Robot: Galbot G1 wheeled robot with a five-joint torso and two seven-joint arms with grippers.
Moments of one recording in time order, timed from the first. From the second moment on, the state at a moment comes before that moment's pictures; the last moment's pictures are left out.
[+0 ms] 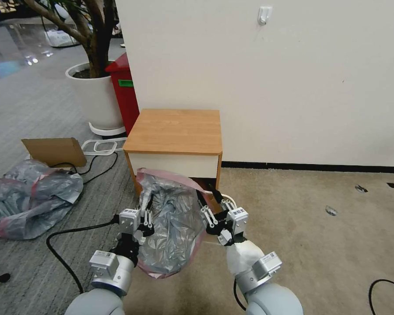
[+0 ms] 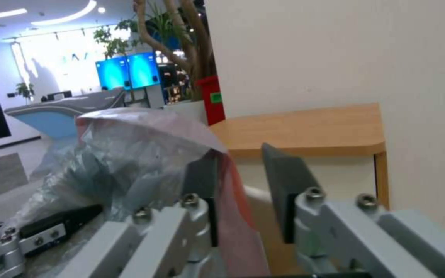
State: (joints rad) left arm 1.69 -1.18 -0.37 -2.33 -0.24 0.12 -0.20; right arm -1.55 1.38 0.10 2.21 0.09 0.03 0.00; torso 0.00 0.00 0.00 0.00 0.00
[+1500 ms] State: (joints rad) left arm 1.66 -1.19 -0.41 -2.32 -0.52 0.22 -0.22; right arm -1.30 1.13 0.28 2.35 0.66 -0.39 0.18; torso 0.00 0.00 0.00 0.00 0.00
